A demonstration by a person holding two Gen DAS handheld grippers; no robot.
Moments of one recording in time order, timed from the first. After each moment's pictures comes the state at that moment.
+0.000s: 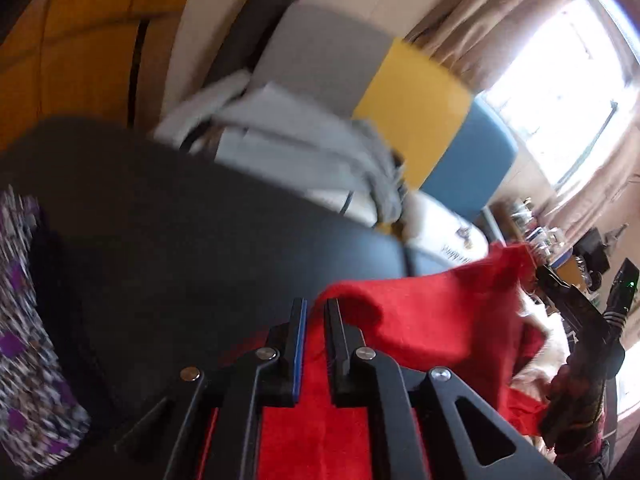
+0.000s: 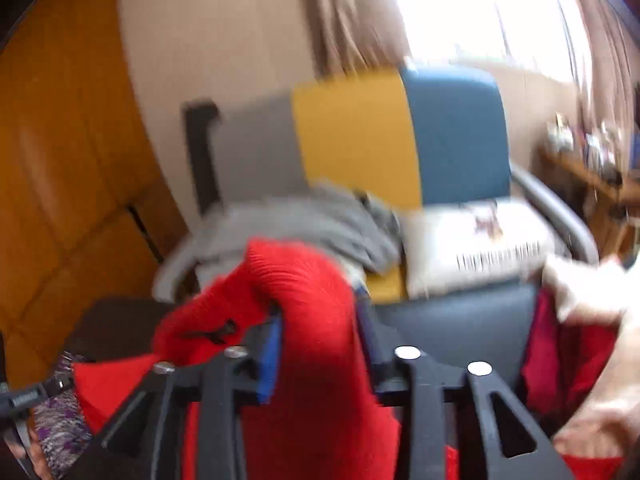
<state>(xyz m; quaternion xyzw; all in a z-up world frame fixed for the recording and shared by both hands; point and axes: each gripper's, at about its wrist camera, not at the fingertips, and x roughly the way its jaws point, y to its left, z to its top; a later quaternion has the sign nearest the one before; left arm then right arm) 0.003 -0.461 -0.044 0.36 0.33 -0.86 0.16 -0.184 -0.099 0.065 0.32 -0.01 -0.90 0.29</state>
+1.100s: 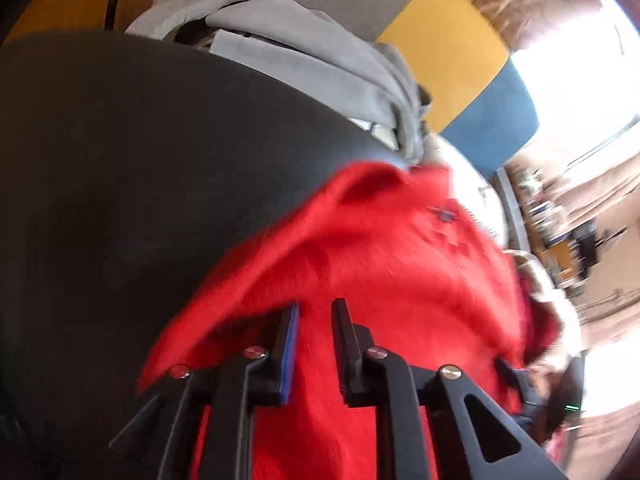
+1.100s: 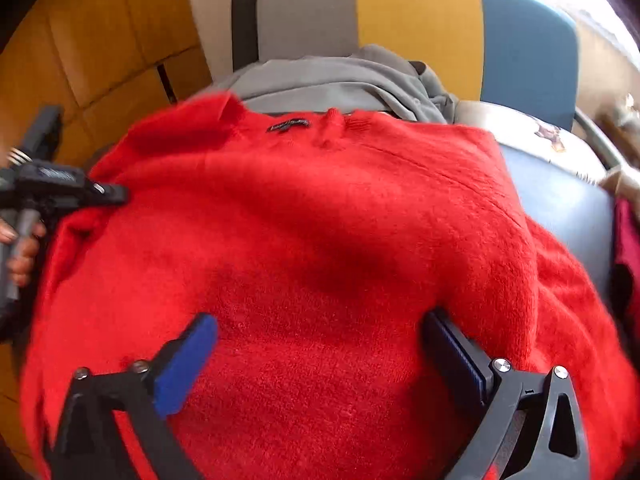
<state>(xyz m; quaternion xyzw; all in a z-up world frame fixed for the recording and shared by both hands) -0.056 -0.503 -0.145 0.43 0.39 -0.81 0.09 -0.142 -0.085 -0.124 0.42 0.14 -0.82 0.37</state>
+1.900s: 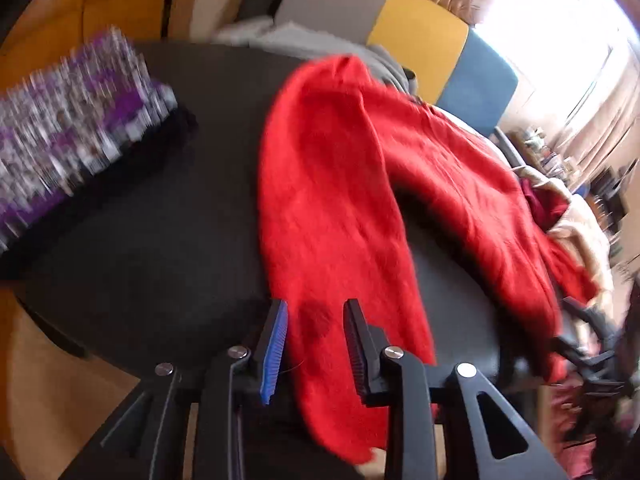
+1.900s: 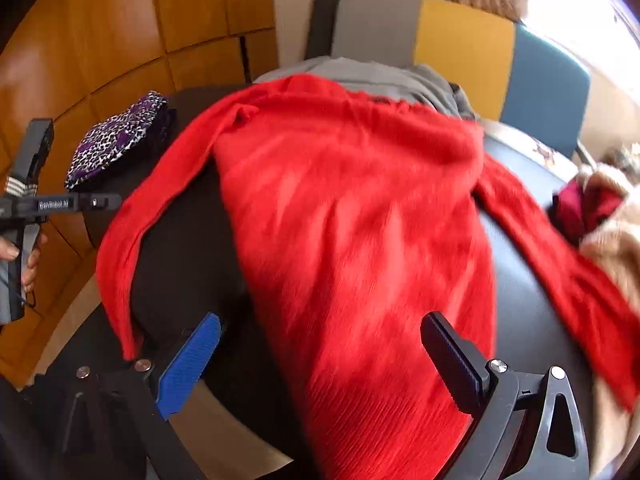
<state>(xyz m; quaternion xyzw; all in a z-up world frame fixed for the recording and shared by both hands) 0.184 -0.356 -0.149 0.42 0.30 -0.84 0.16 0.072 0.043 -0.081 0.39 0.19 -0.79 0.42</state>
